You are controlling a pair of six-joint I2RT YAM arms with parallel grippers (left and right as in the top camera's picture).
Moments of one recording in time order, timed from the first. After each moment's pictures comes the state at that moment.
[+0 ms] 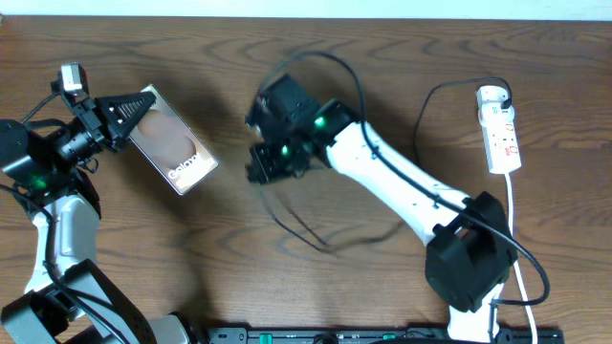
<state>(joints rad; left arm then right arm) 0.56 1.51 0.86 0.81 1.49 -1.40 0.73 2.01 1.74 -0.83 -0.62 0.37</state>
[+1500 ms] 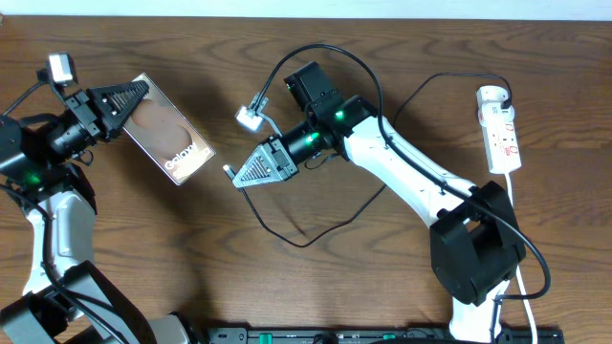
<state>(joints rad) 0.56 1.51 0.91 0.84 1.46 -1.36 0.65 2.01 1.63 -0.61 -1.36 0.10</state>
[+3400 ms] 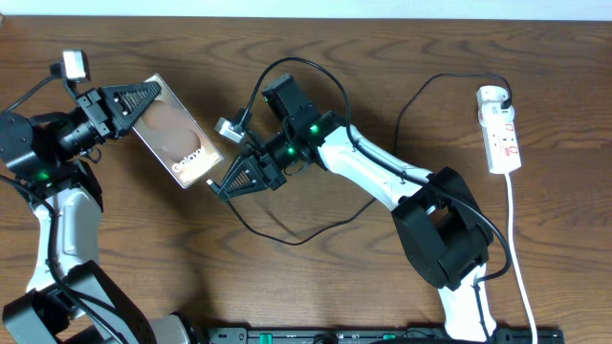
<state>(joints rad) 0.51 1.51 0.91 0.89 1.48 -1.37 0.71 2.15 1.62 -0.32 -1.54 -0.01</state>
